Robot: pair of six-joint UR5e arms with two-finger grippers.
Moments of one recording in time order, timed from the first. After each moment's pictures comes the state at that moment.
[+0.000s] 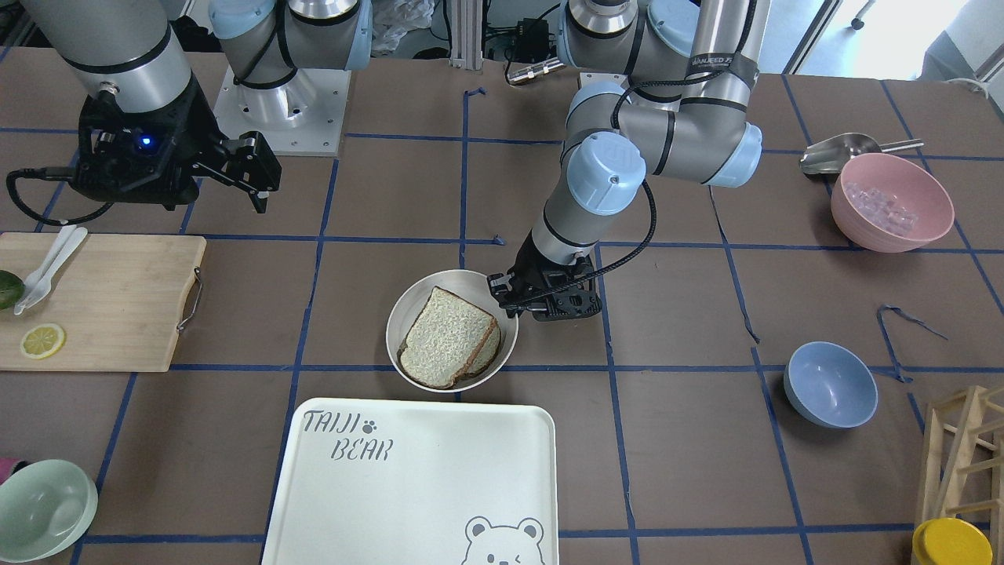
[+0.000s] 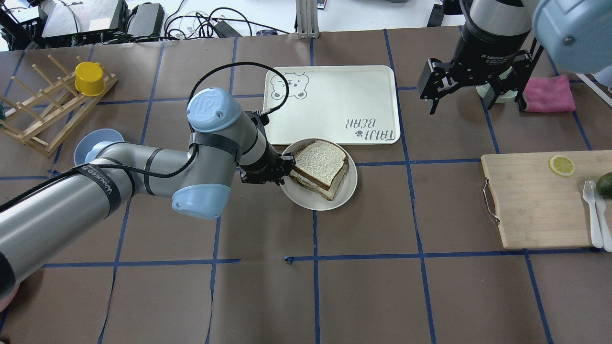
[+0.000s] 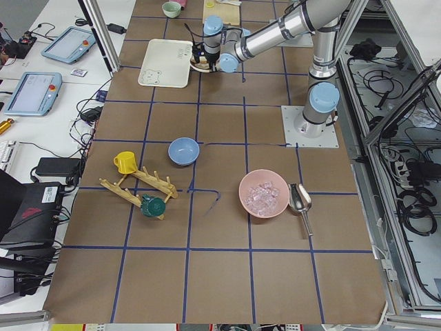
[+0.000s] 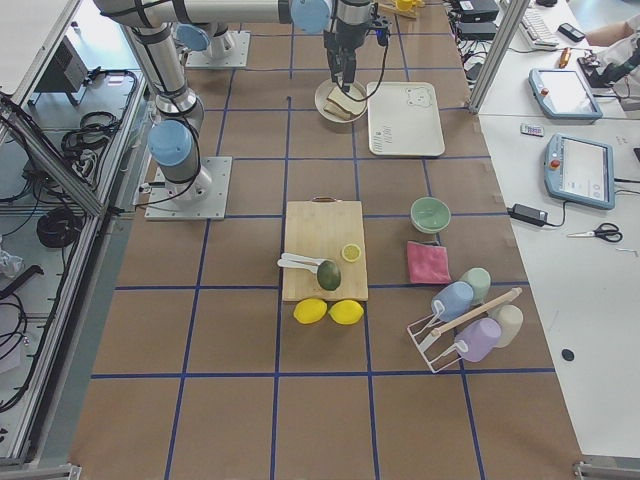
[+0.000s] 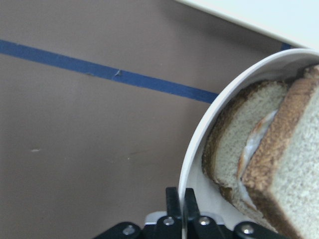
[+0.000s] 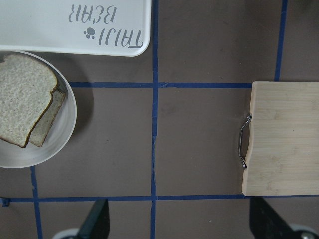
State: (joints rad) left arm -1.74 -1.83 -1.99 -0.79 1.30 -0.41; right arm 1.57 -1.53 1.53 -1.51 -1.63 -0.02
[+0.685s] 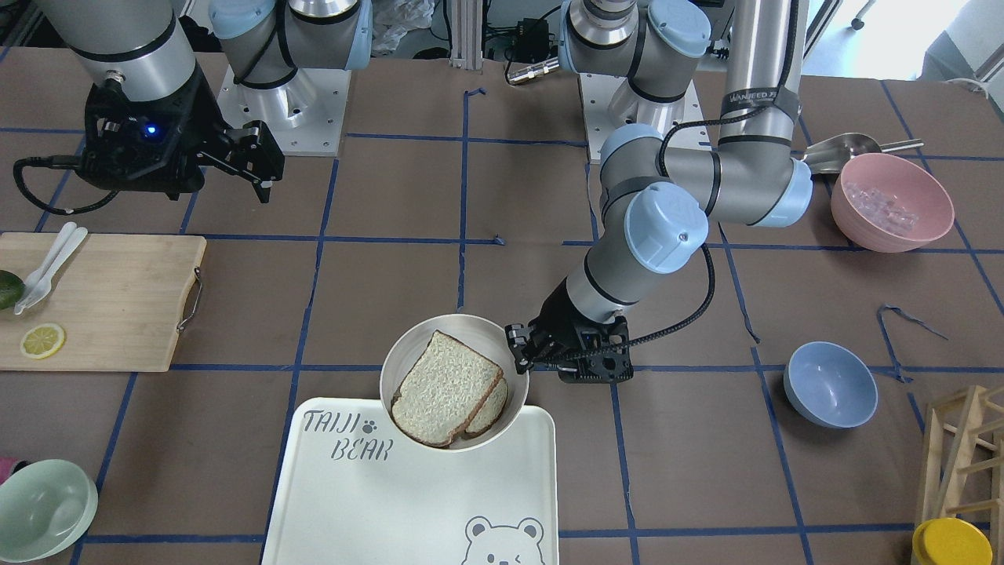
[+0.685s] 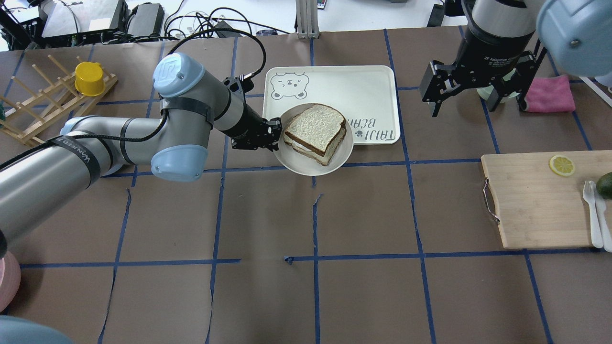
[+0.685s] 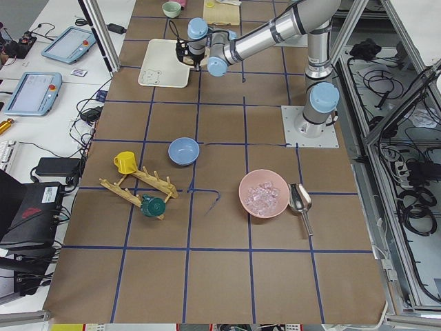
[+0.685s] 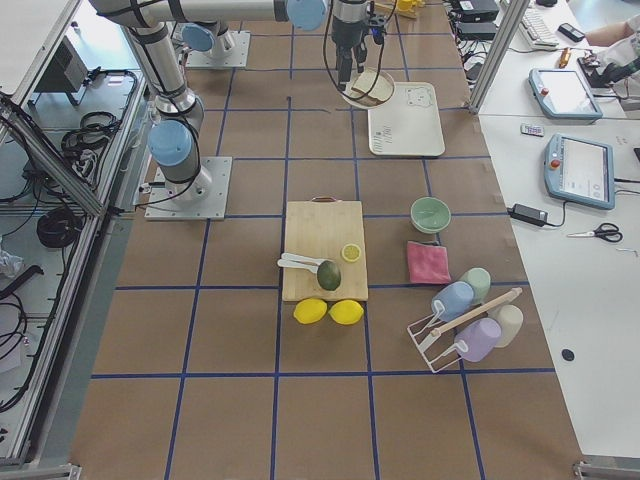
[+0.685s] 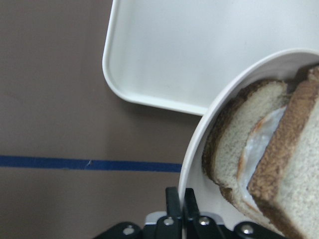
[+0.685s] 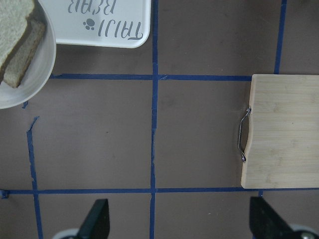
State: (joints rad) left arm -1.67 -1.99 -1.75 -0.82 1.21 -0.27; right arm 1.57 -1.55 1.54 -1.49 -1.62 -0.02
